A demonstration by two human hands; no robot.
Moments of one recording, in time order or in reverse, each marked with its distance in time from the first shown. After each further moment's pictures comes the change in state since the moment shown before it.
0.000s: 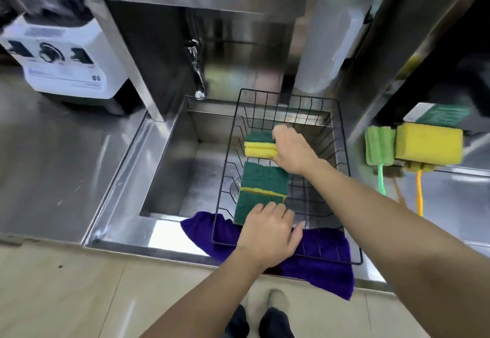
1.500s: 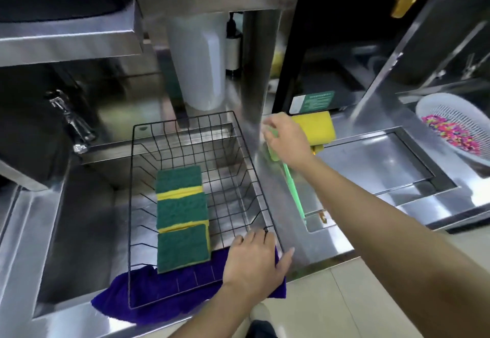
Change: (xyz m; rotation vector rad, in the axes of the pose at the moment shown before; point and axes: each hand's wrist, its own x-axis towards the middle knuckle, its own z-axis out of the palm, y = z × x) left_hand 0.024 0.082 0.004 -0.002 -0.415 0.138; right_hand -0.076 0.110 -0.071 0.343 0.430 0.417
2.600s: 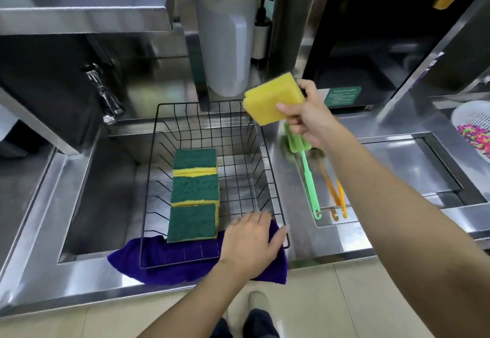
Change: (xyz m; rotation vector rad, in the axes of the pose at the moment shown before) left_hand 0.003 -0.007 0.007 -0.111 0.202 -0.091; right_hand 0.015 -0.003 -0.036 1.103 -0.272 0.385
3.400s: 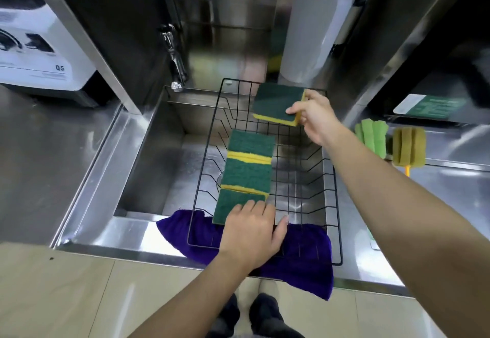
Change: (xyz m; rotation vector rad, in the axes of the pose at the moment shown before) left_hand -0.022 -0.065 -0.012 0.116 0.289 -0.142; right_hand 0.075 0.058 0.103 0.009 -0.019 0.148
